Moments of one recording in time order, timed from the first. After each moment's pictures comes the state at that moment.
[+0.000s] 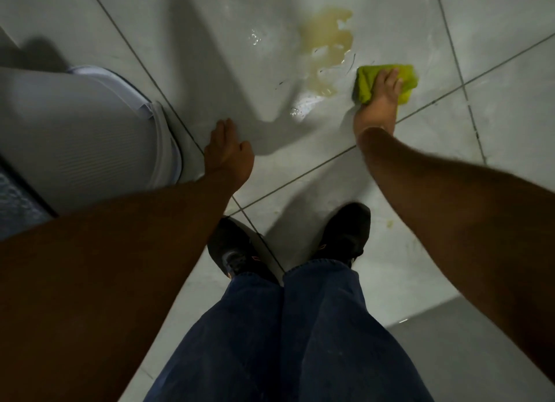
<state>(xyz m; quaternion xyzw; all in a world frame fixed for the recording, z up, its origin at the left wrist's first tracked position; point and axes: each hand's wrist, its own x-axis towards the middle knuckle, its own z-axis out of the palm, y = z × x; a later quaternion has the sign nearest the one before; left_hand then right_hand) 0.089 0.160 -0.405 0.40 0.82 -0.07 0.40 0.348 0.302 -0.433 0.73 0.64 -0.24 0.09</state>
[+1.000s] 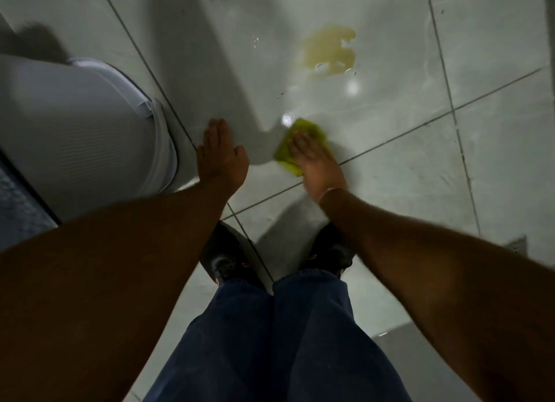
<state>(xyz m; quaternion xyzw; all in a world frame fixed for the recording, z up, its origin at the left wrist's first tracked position) 0.084 0.155 -0.412 0.41 0.84 -0.07 0.36 0.299 0.205 -0.428 0.45 0.83 -0.30 0.13</state>
